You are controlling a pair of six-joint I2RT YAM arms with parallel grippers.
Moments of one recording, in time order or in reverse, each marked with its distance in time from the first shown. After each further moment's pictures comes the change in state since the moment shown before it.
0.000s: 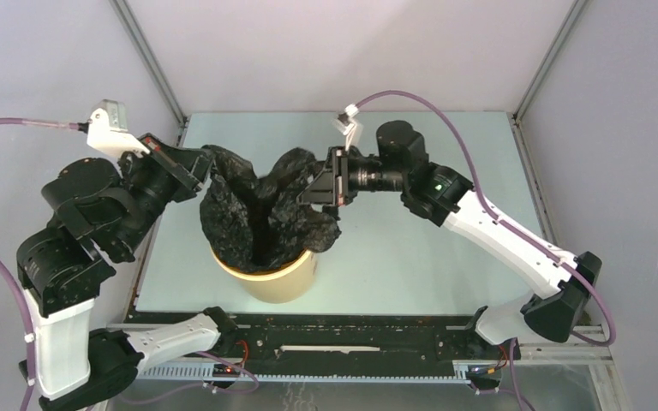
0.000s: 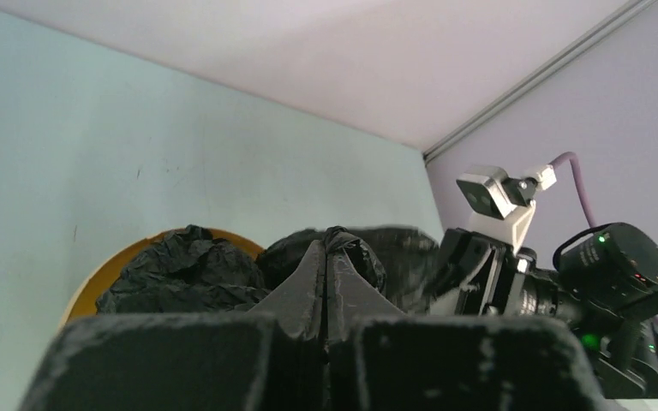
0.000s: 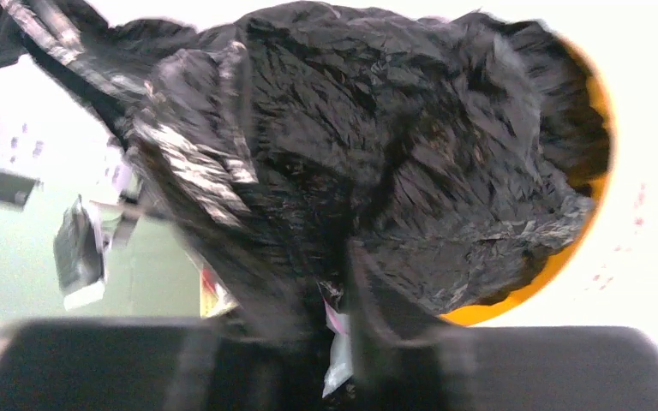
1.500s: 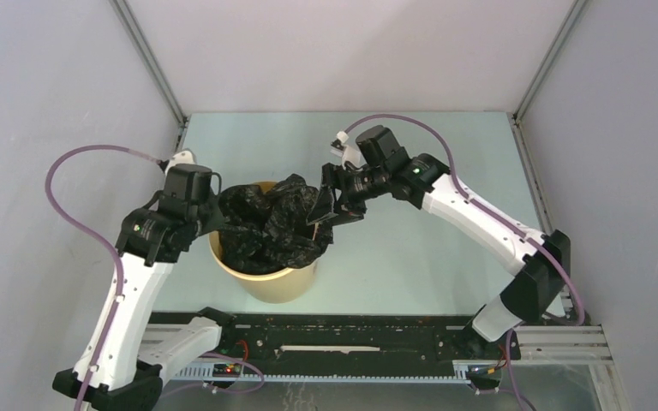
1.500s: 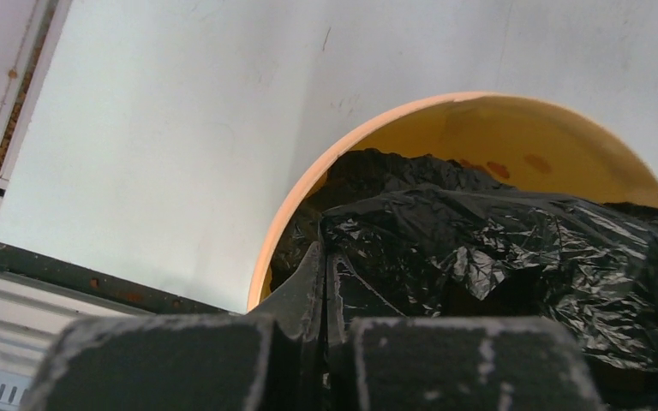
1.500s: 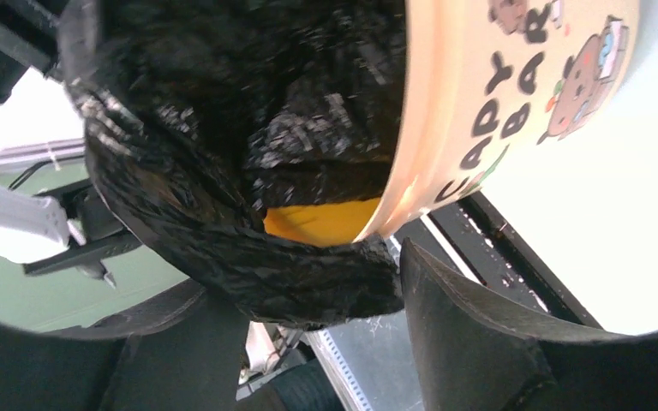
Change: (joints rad) left arm 0.412 -0.061 -0.594 -0.149 0.108 0.055; right arm -0.080 0.144 0.036 -0.382 -0.138 0.026
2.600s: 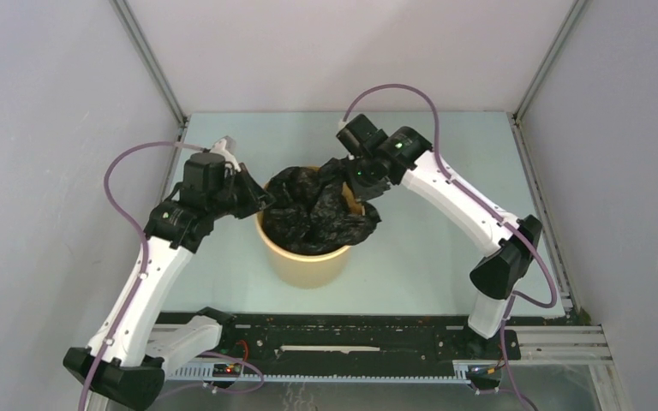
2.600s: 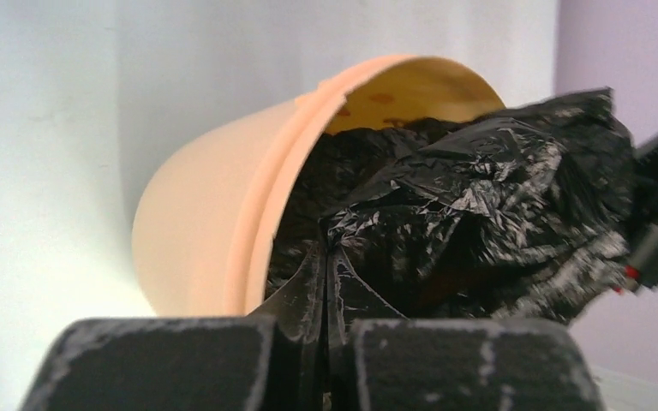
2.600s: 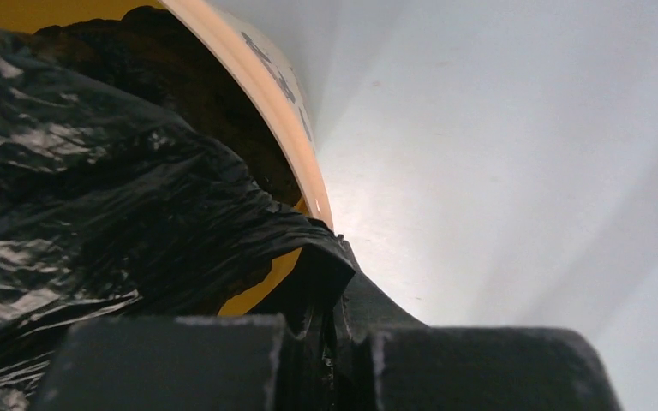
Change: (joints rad) left arm 0.002 0.039 -0.200 0.422 0.494 -0.066; right arm 0.046 0.240 0.419 -0.545 0.785 -0.317
